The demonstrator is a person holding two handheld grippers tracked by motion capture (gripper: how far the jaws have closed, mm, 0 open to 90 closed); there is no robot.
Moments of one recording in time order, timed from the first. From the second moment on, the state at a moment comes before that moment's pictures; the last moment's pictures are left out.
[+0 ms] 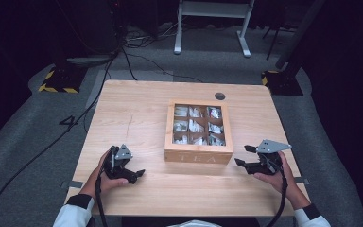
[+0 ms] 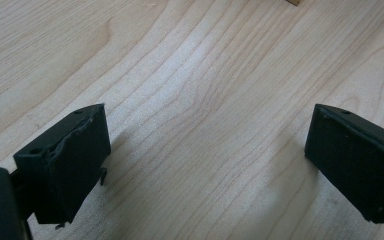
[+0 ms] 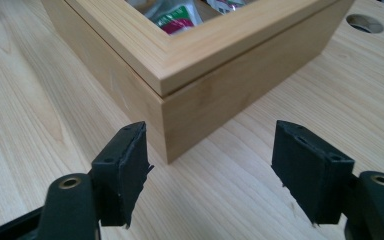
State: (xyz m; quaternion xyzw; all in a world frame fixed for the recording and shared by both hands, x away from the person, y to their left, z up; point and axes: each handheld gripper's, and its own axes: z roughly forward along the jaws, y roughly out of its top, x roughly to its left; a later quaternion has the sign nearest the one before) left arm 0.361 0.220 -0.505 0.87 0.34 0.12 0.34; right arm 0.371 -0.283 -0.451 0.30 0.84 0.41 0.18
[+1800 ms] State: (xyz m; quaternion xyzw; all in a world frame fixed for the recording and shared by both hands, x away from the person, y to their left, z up) left arm 0.361 0.220 -0.505 0.87 0.34 0.12 0.34; right arm 0.386 -0.252 -0.450 0.29 0.84 0.42 0.16
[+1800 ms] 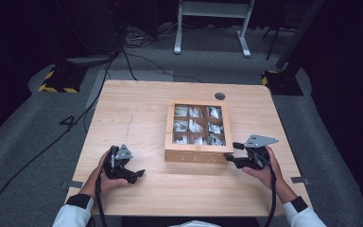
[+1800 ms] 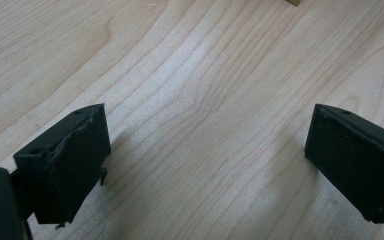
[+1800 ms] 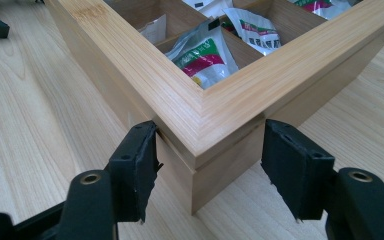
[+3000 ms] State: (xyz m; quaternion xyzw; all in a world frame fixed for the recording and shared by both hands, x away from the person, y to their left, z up) left arm 0.361 0.220 -0.505 0.87 0.34 0.12 0.34; right arm 0.388 -0.250 -0.444 0.30 0.83 0.44 0.16
